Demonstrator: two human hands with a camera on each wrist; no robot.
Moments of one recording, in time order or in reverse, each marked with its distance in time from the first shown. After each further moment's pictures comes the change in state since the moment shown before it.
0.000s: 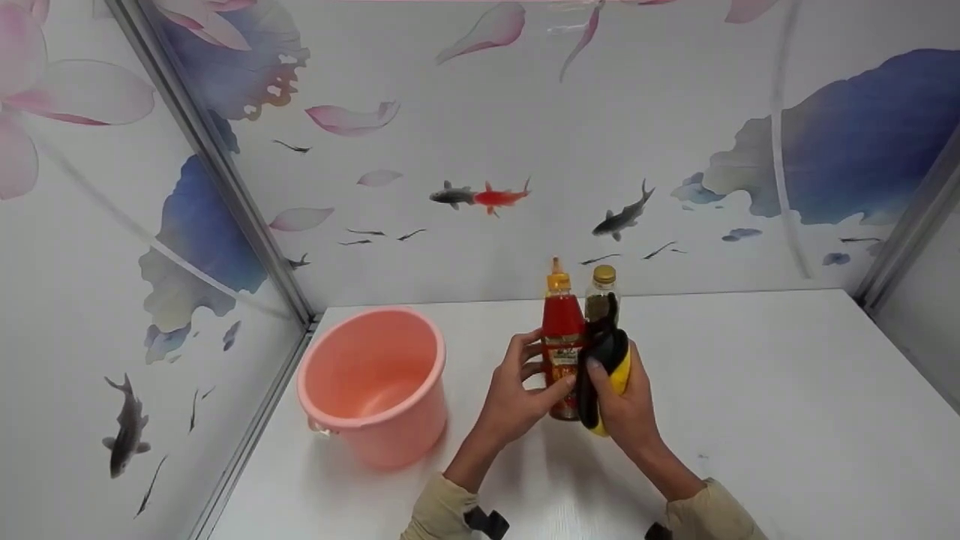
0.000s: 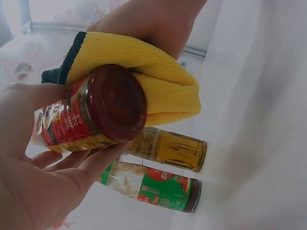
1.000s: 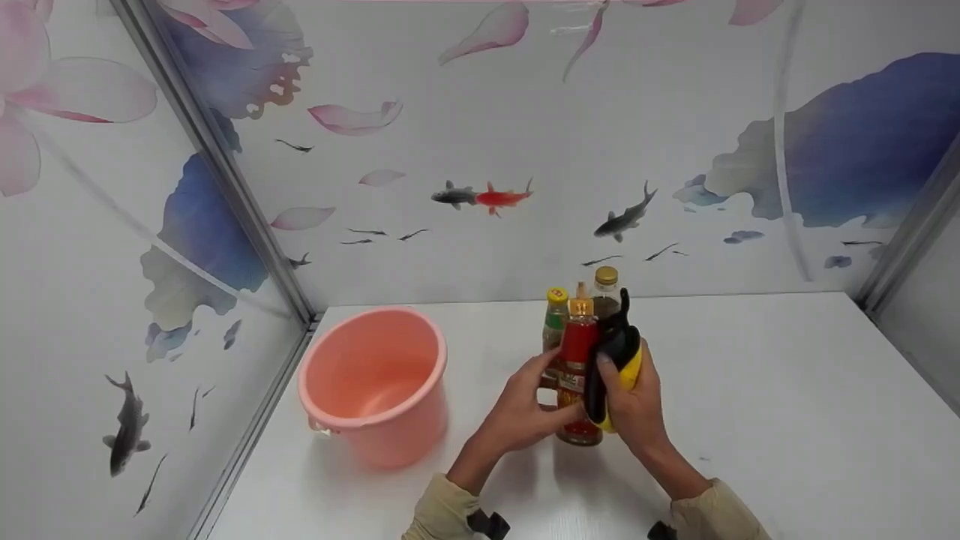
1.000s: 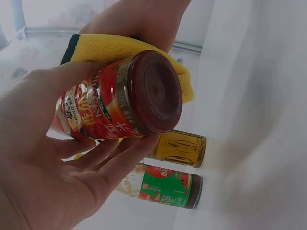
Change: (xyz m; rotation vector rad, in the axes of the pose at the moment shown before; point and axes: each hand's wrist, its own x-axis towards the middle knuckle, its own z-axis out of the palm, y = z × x) left_hand -0.002 -0.005 0.002 0.158 -0.192 -0.052; right_hand 0.006 -0.002 -0.006 -0.016 0.044 -0.026
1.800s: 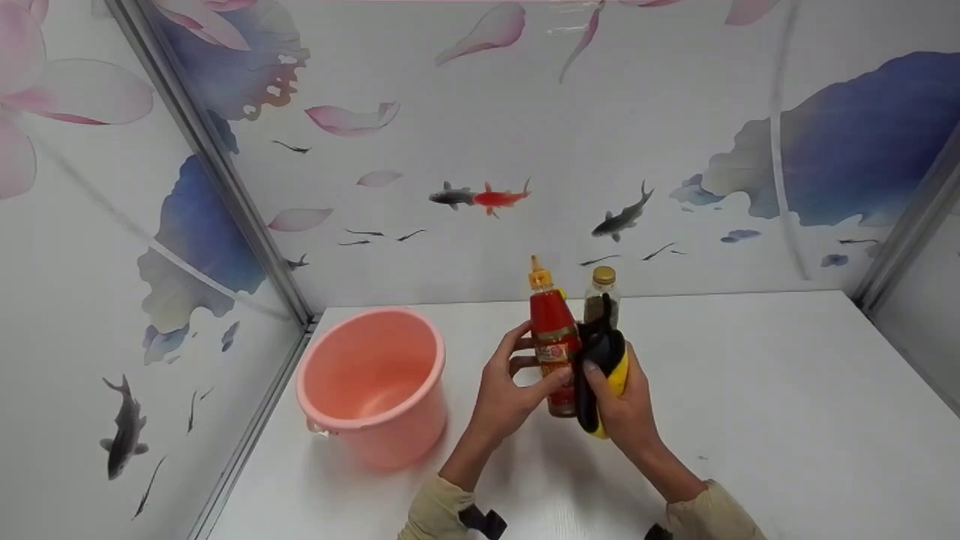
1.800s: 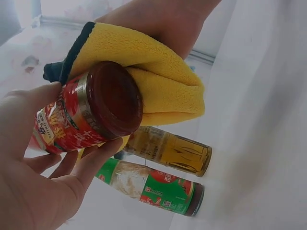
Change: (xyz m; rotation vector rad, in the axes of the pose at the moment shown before) left_hand 0.003 0.007 -0.010 -0.185 0.289 0.027; right_hand -0.007 -0.004 0.007 -0.001 -0.050 -0.008
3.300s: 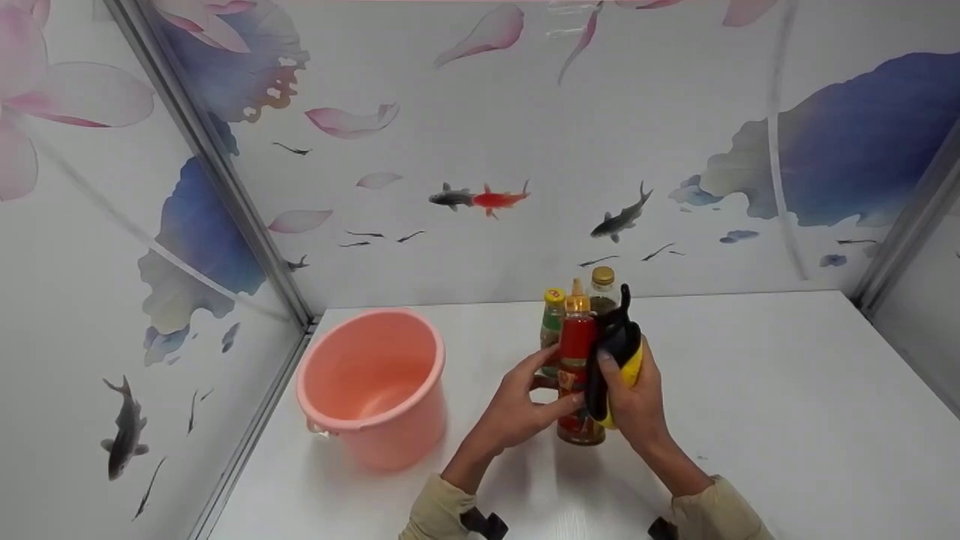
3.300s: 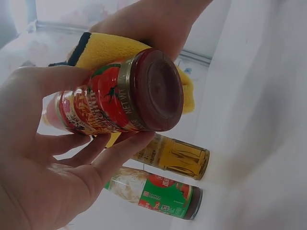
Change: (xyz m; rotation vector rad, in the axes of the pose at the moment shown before) left_hand -0.006 0.001 0.004 0.104 -0.283 0.032; right_hand 0.008 -0.003 -0.012 -0.001 0.043 0.011
